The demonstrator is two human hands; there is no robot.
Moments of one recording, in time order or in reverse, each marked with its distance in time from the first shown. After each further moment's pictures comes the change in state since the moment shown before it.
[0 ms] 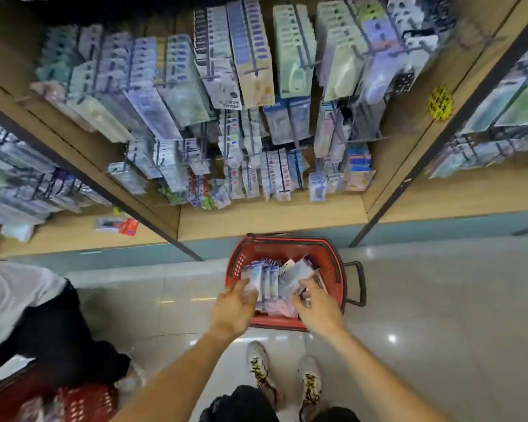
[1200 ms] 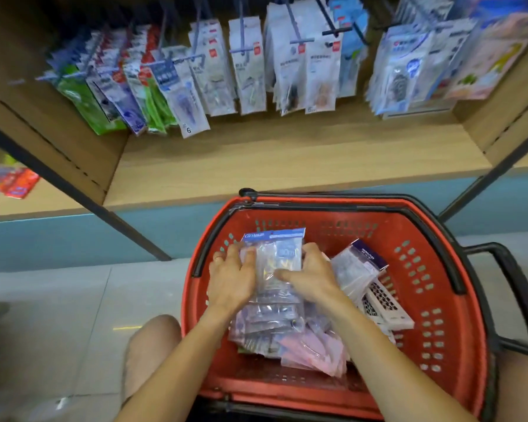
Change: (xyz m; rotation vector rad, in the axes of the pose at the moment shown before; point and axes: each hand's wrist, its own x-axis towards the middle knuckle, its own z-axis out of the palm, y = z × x) left_hand 0.388 -0.210 0.267 -0.259 0.274 -0.048; right_hand 0.425 0.178 0.266 0.236 0.157 -0.003
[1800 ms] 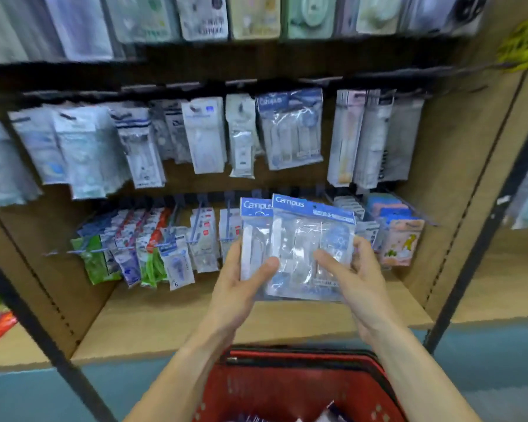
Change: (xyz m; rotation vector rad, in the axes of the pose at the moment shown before) left_hand -0.025 0.224 -0.119 -0.800 -0.111 0.718; right_hand -0.041 -0.156 -0.209 0.717 0.282 -0.675
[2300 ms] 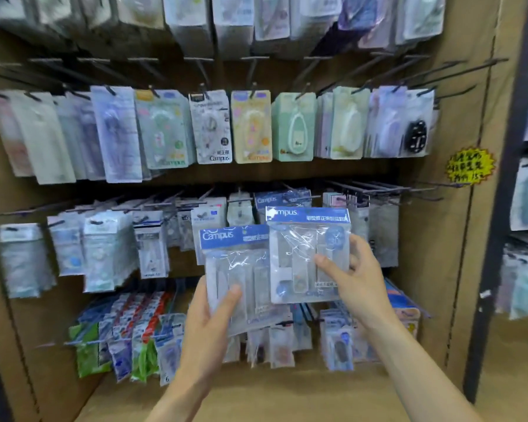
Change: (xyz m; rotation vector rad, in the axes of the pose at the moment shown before) left_hand 0.026 0.089 -0.003 -0.031 0.239 0.247; right_hand 0.070 -0.119 0.005 -0.101 -0.057 -0.355
